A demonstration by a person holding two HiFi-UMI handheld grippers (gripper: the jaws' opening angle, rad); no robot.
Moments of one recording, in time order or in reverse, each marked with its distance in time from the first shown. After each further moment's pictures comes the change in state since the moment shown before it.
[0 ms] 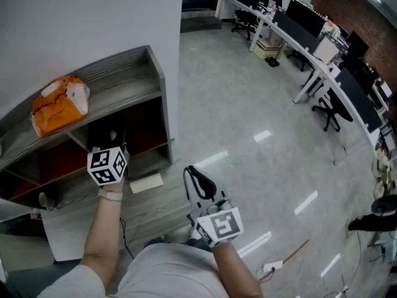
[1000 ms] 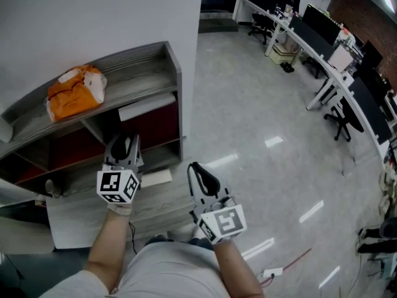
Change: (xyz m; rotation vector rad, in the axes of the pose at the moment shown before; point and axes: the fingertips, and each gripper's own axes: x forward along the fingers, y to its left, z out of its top) left arm -0.074 -0.039 0.011 0.004 -0.112 -0.068; right arm 0.004 0.015 0.000 0.051 -0.021 0.060
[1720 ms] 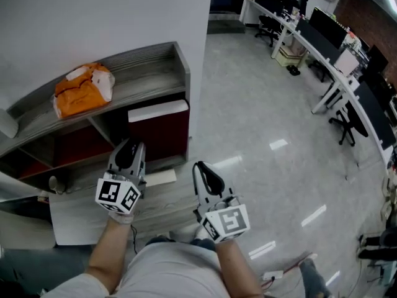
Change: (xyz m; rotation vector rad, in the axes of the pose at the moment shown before) left arm -0.029 -0.017 0.010 -0.065 -0.028 -0.096; right arm 0.004 -0.001 -0.002 0.020 -0.014 0.002
